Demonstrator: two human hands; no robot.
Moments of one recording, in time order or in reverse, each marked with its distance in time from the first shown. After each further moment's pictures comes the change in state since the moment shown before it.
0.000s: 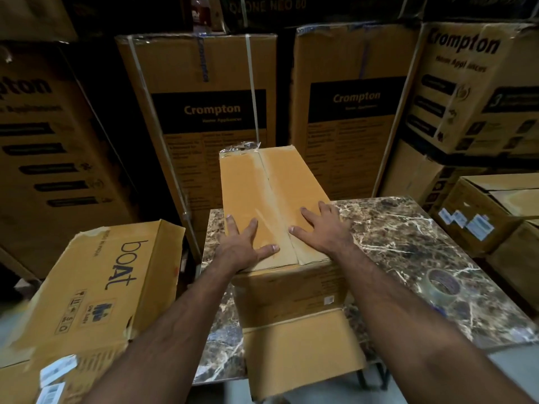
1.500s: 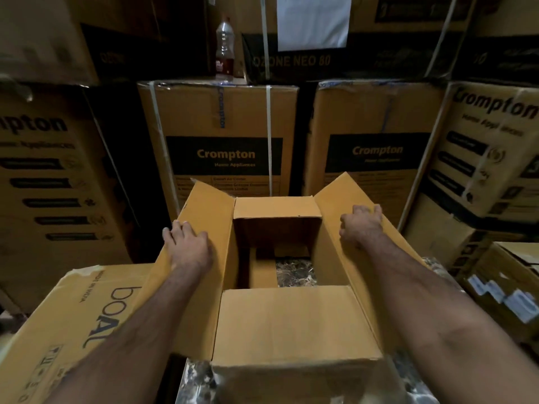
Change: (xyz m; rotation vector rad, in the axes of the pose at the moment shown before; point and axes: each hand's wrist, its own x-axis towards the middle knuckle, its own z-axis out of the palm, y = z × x) left_hand 0.126 -0.071 -0.082 0.373 0.396 -0.281; right_hand 0.192 0.031 -0.071 -0.389 -0.095 0.120
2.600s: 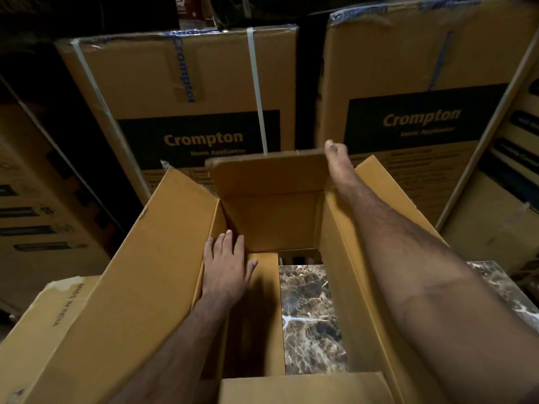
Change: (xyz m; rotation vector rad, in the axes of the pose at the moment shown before) left_hand 0.091 0.124 0.071 -0.154 0.181 0.290; right_hand 0.206 -0.039 -0.034 1.455 0.149 -0.168
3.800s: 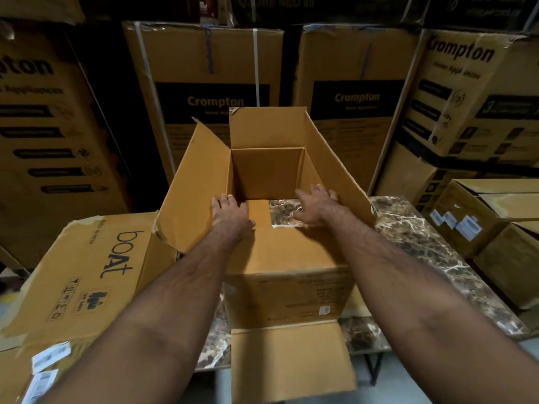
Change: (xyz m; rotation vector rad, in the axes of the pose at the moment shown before) left_hand -0.248 -0.010 -0.125 0.128 -0.408 0.052; right_hand -0.424 -0.018 0.024 -1.154 -0.343 0.087
